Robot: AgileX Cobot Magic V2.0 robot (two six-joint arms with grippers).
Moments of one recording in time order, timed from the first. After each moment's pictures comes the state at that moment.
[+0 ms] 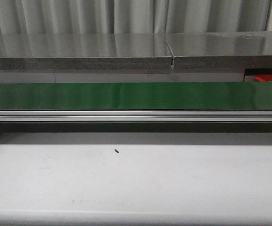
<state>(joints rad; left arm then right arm) 0.34 1.87 -1.63 -0.54 0.88 0.40 -0.09 0.73 -0.72 0.27 0.58 -0.36</state>
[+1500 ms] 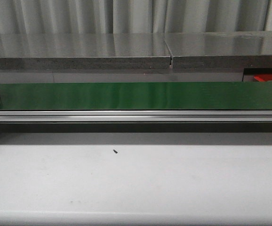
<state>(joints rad) 0.32 1.84 -1.56 -0.56 0.71 0.54 -0.09 0.73 -0.72 0.27 0.58 -0.36</state>
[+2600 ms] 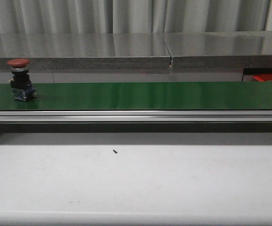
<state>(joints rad) 0.50 2.26 -1.82 -0.42 0.66 0.51 -0.09 0.73 -0.72 0.27 0.58 -0.36</state>
